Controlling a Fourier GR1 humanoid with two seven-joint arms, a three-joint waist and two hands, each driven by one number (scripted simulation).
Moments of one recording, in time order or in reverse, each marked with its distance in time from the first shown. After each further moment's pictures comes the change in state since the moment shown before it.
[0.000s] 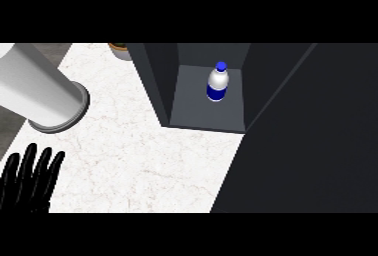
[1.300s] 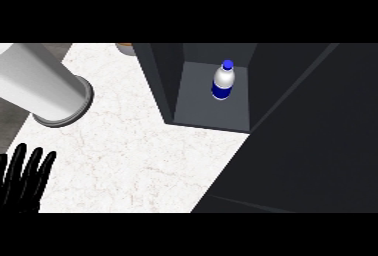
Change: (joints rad) left arm 0.015 0.035 0.046 -0.003 0.026 -0.073 -0.013; right arm 0.097 0.061 -0.131 0.140 -0.456 -0.098 0.012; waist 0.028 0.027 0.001
